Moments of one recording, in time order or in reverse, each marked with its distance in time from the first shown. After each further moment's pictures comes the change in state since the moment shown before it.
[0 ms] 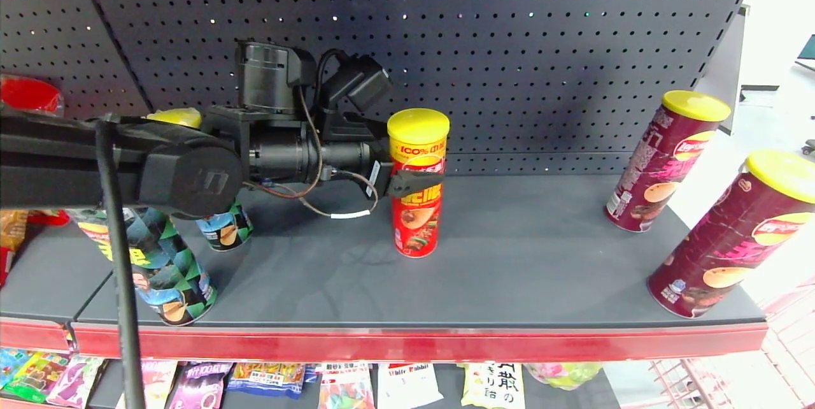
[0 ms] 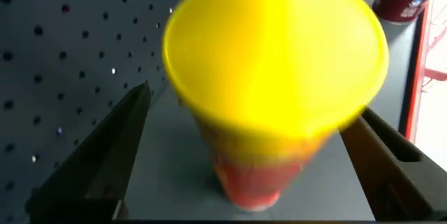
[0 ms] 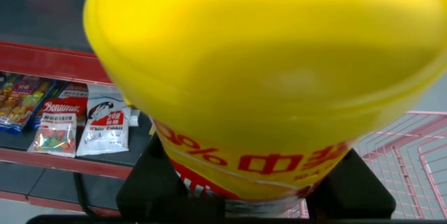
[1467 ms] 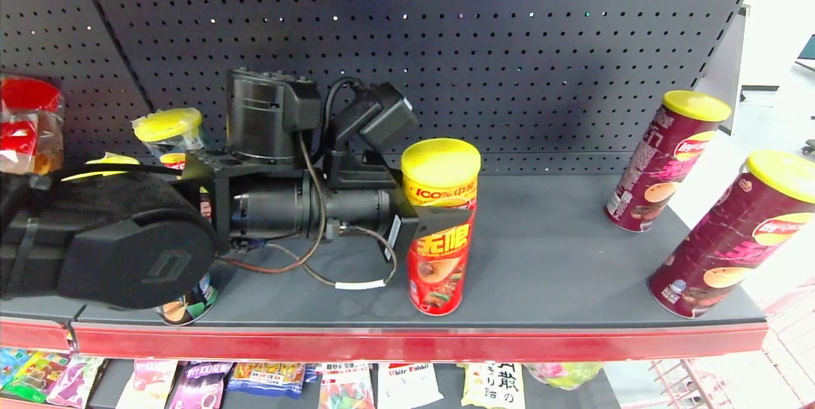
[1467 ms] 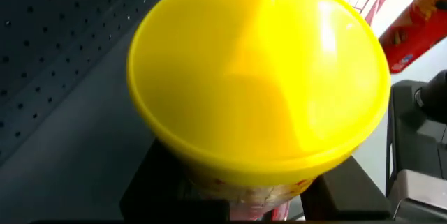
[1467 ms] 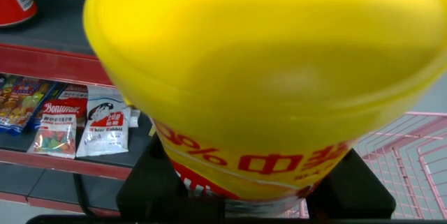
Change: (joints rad) left arm -0.158 -0.152 0.273 -0.133 0.001 -0.127; right arm 0.000 0.006 -0.007 -0.002 0.002 0.000
